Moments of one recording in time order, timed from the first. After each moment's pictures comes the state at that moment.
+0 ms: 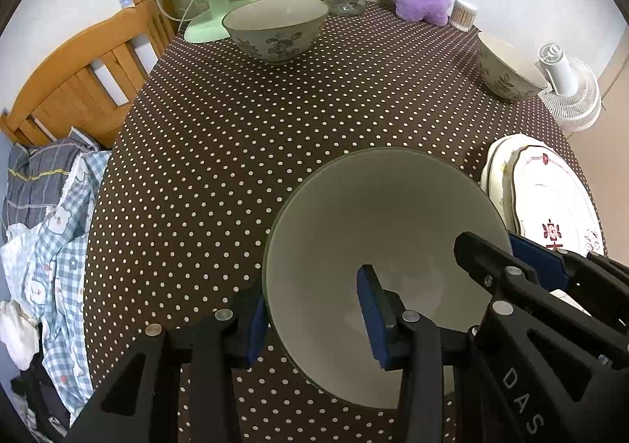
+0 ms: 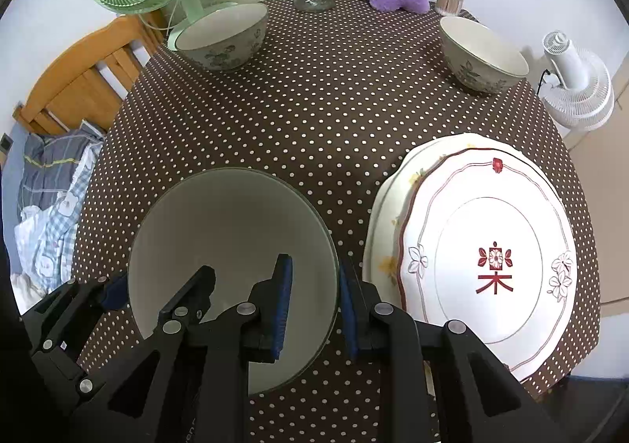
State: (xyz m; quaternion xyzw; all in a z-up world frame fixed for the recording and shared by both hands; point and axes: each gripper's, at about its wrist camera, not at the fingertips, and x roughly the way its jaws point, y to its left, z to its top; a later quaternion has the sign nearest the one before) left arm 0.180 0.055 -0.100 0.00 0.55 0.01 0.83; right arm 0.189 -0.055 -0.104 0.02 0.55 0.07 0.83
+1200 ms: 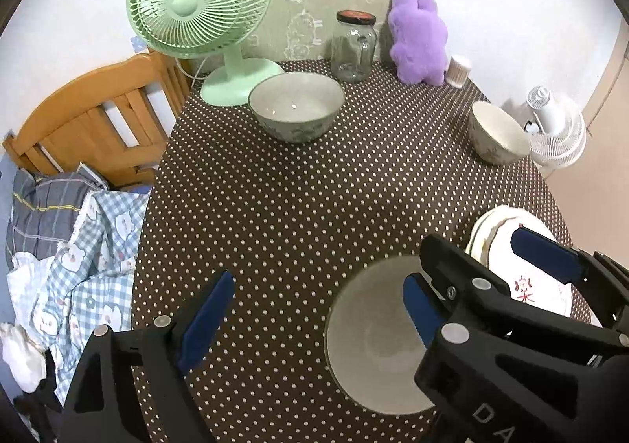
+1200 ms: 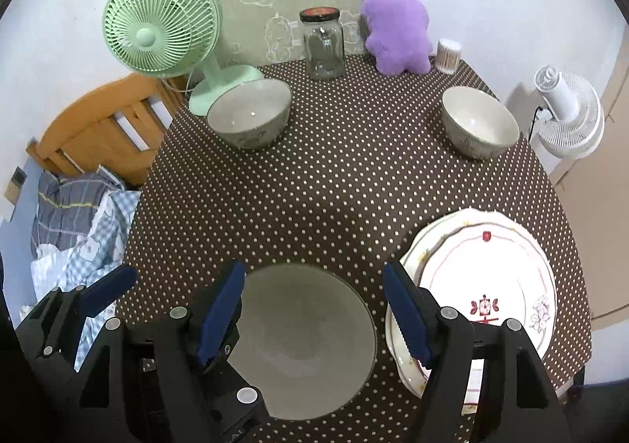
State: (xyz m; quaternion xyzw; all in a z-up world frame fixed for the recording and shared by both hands) left arm 0.203 0.089 -0.028 -0.01 0.49 0.00 0.87; right arm 0.202 -0.034 -0.034 0.04 0.49 0.07 0.87
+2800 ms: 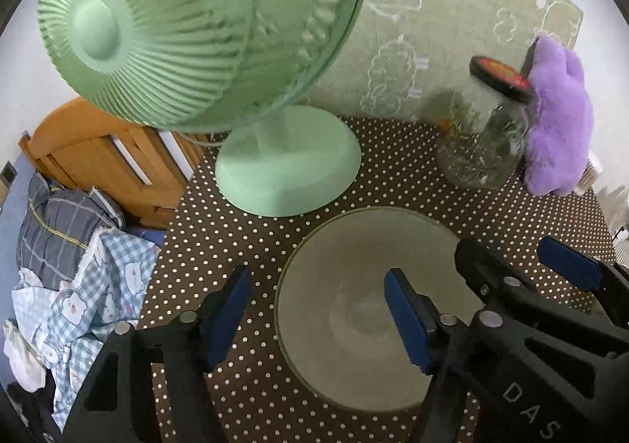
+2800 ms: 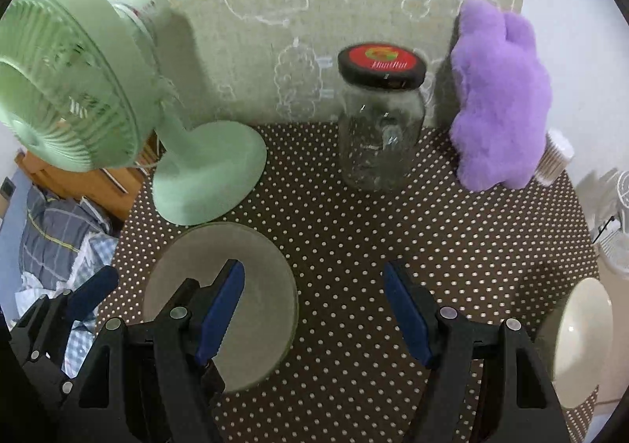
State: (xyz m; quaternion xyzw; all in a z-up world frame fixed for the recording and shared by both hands) left arm 0.435 0.135 -0.073 -0.03 0.47 0.12 0.87; right arm 0.474 0.014 -0.074 0.01 0.47 0.13 0.87
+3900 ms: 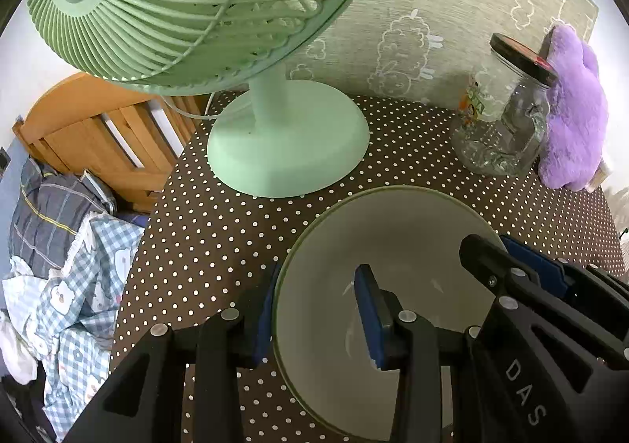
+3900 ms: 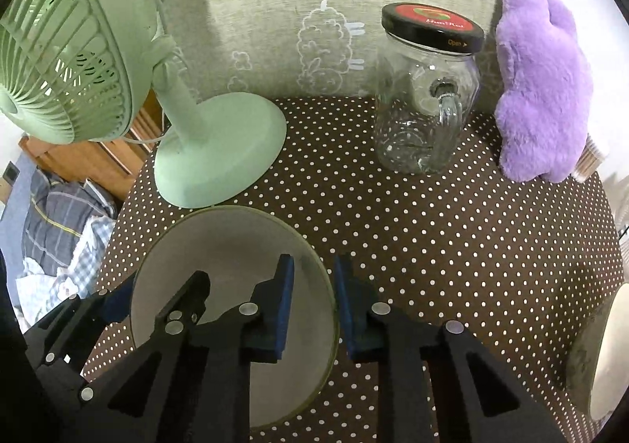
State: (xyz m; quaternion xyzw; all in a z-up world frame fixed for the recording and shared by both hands) left arm 0.439 0.140 -0.097 -0.05 0.49 0.12 0.86; right arm 0.483 0.036 -0.103 0.00 0.49 0.16 0.86
